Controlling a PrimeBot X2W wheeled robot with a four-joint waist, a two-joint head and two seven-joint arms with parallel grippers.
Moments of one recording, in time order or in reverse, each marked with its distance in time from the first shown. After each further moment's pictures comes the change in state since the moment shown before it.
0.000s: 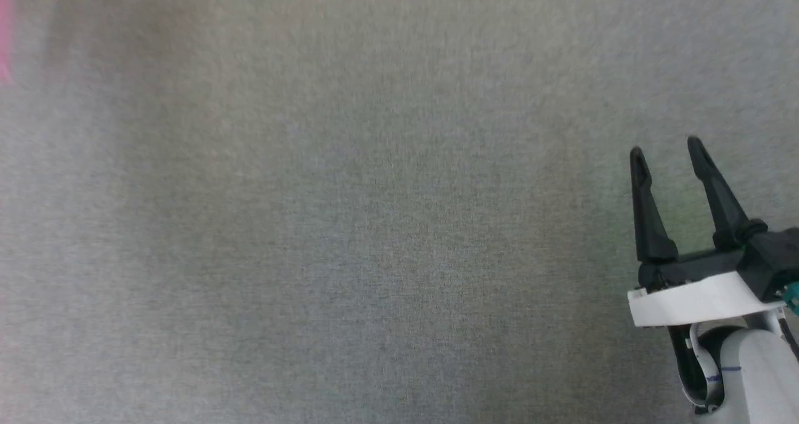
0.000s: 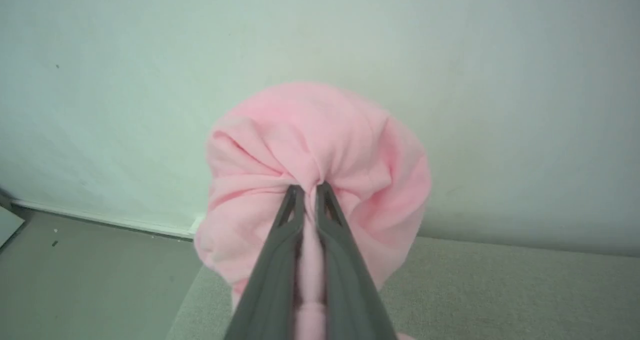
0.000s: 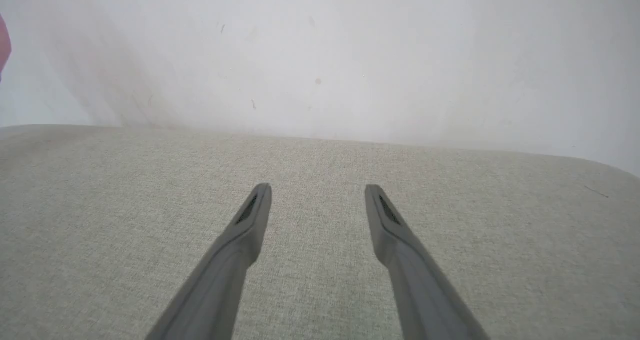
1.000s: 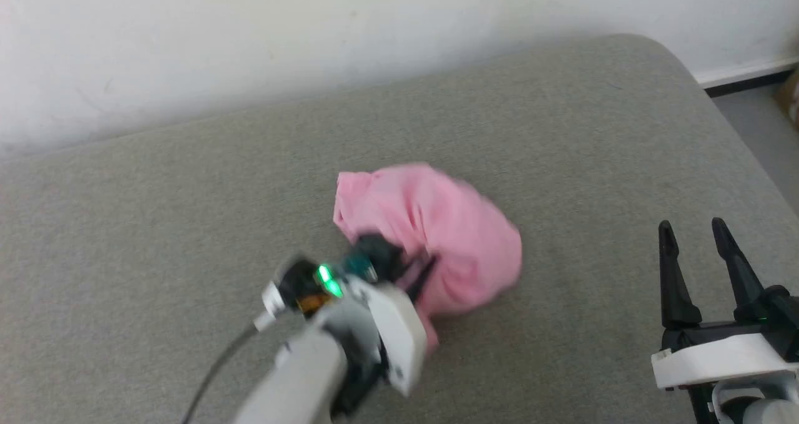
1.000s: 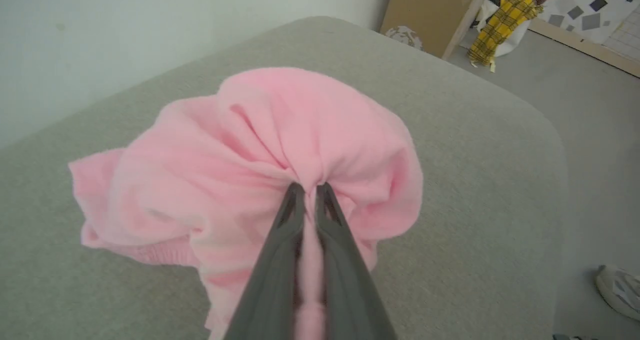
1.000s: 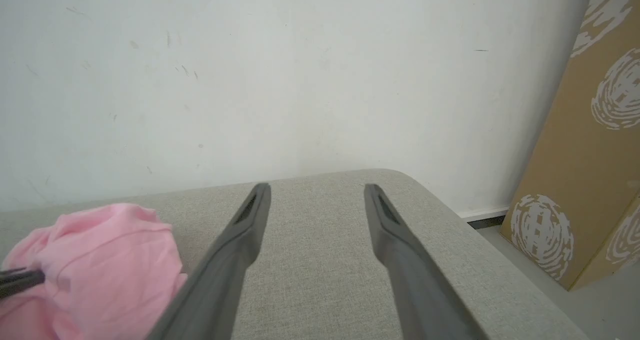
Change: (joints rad) left arm 0.763 -0.487 -0.570 -0.473 -0.003 -0.008 -0.110; right arm 0.191 0.024 -0.088 -0.030 0.046 0.000 0.036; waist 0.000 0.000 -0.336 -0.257
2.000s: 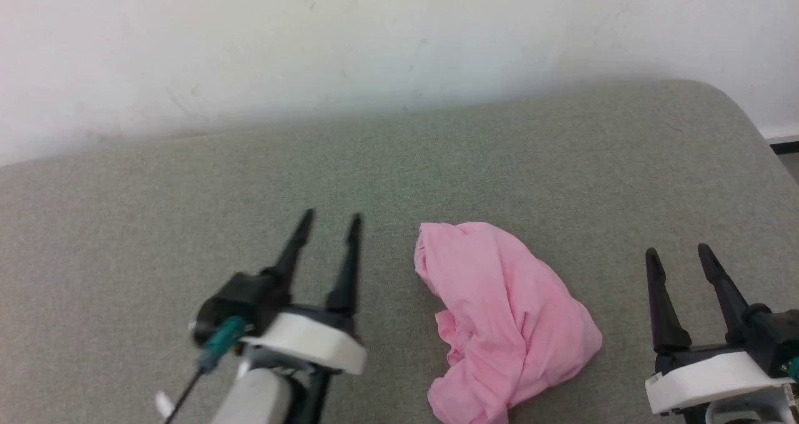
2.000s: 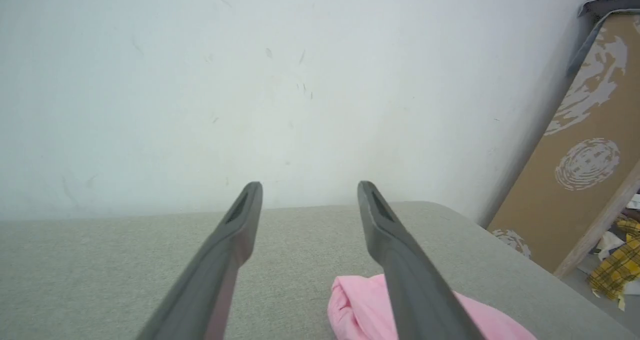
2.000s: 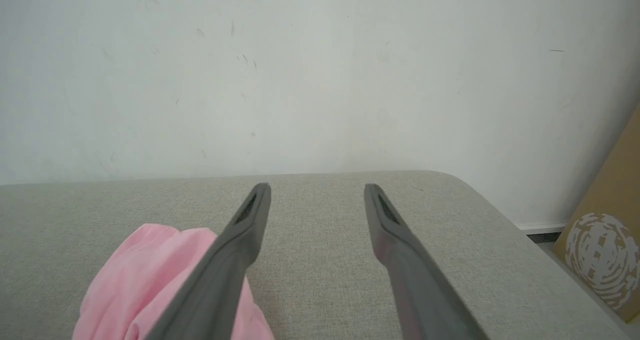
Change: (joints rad) left arm 0.221 -0.027 0.189 -0.175 -0.050 0.169 -0.435; right arm 0.064 0.000 0.016 -0.029 -0.028 -0.001 0.055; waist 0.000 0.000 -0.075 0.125
